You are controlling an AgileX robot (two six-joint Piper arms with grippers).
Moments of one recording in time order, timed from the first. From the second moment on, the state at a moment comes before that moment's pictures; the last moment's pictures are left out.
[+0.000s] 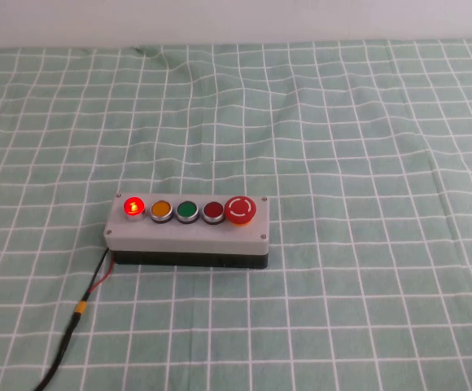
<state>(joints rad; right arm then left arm) -0.12 -0.01 0.03 0.25 0.36 -0.13 -0.12 -0.01 0.03 0.02 0.39 0.03</state>
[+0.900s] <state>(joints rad) -0.12 -0.01 0.03 0.25 0.31 -0.13 -0.12 -0.01 0.03 0.02 0.39 0.03</state>
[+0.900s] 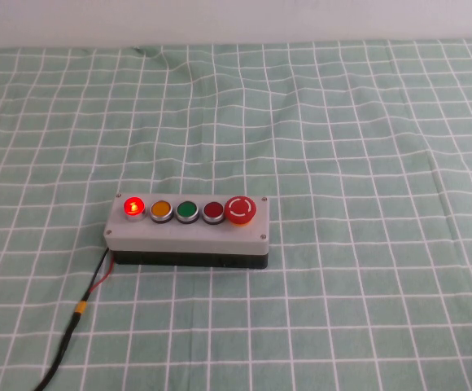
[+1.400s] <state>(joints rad) -0.12 -0.01 0.03 0.26 -0.04 -0.13 -0.12 -0.01 0.03 0.02 0.39 0.03</state>
